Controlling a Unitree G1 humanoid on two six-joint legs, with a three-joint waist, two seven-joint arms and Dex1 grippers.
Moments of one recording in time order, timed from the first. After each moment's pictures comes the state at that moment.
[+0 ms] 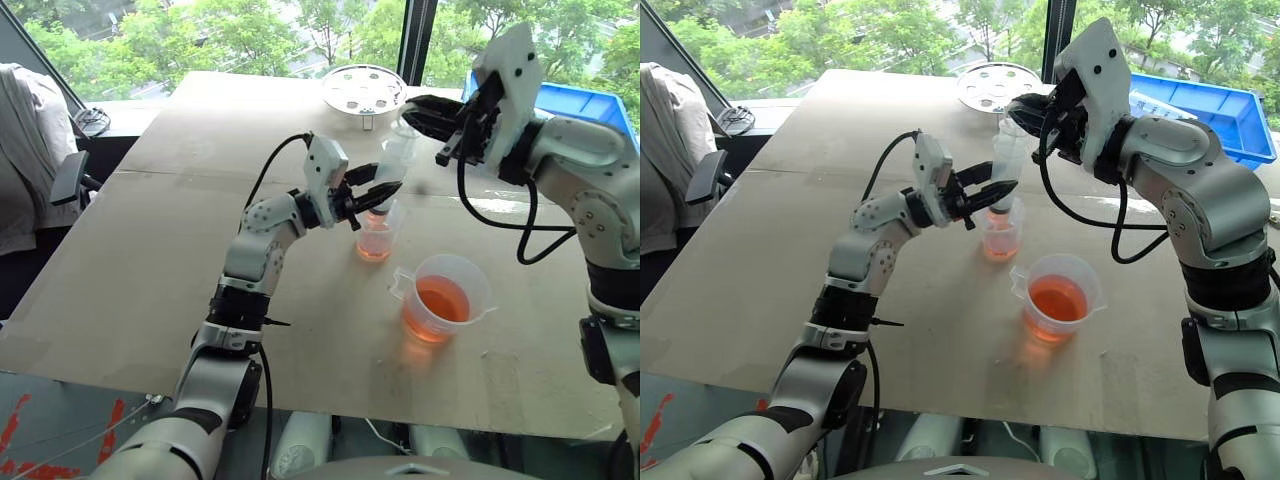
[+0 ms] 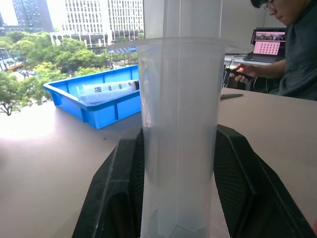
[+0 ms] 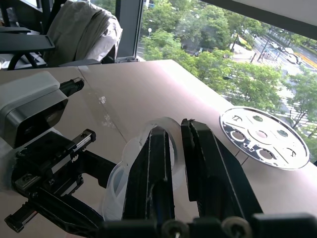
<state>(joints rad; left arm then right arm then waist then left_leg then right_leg) -0.71 0.23 -0.07 0.20 -0.34 0.20 -0.89 -0.92 -0.60 0.10 -0.28 0.49 0.81 0.55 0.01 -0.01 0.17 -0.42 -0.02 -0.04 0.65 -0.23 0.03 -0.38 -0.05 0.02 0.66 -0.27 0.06</state>
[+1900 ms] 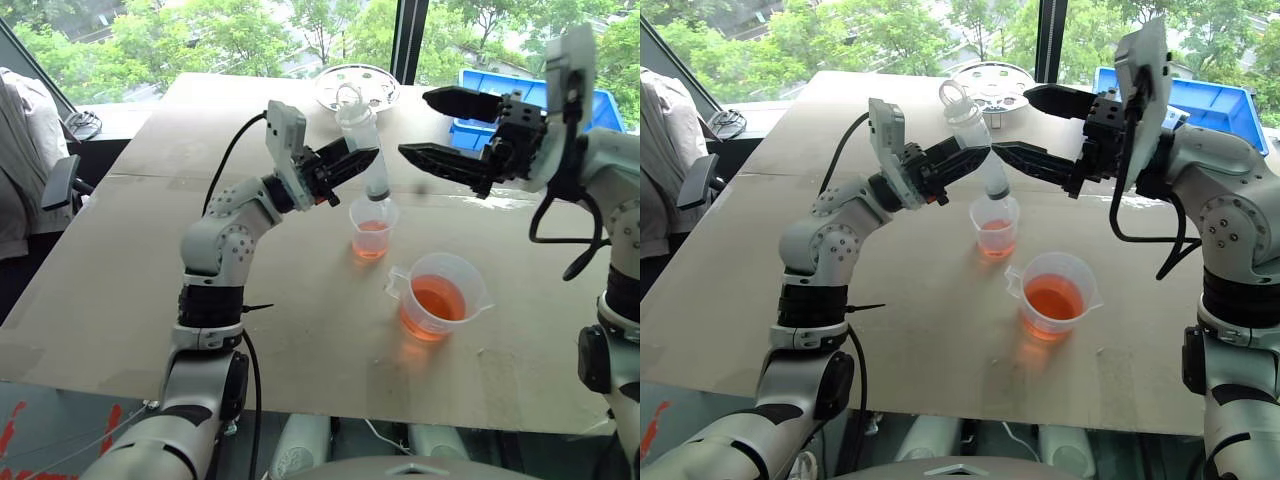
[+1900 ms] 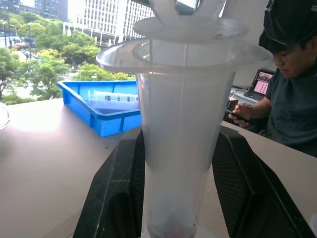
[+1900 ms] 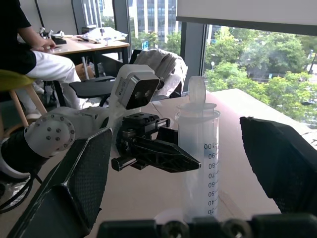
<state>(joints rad) -0.73 0.31 0.08 -0.02 -0.58 0.61 -0.76 -0.78 -0.63 -0.19 -0.36 0.78 0.87 0.83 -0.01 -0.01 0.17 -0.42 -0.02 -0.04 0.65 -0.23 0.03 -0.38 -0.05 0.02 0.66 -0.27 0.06</state>
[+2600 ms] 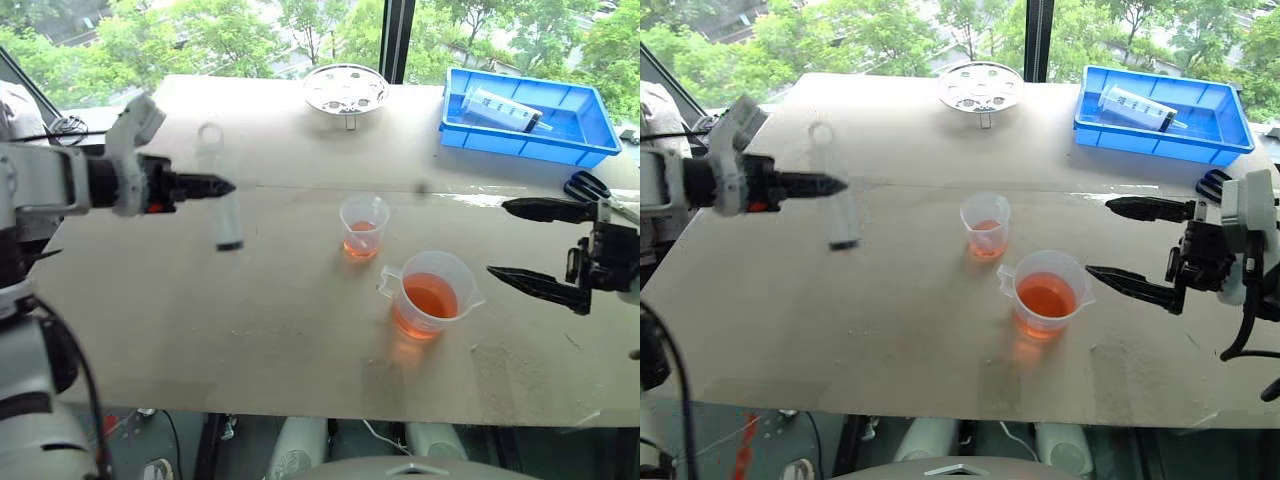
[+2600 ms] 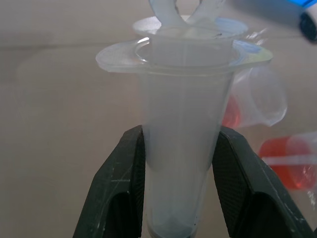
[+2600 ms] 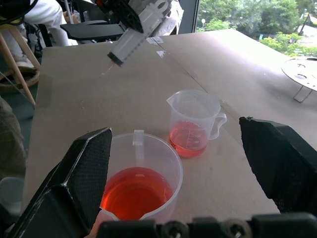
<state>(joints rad) -0.85 1.13 0.11 0.17 -0.93 1.61 -0.61 -0.07 -0.87 -0.51 -0.56 0.81 0.58 1.12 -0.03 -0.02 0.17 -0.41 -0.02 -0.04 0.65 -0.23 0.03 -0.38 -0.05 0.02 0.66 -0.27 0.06</state>
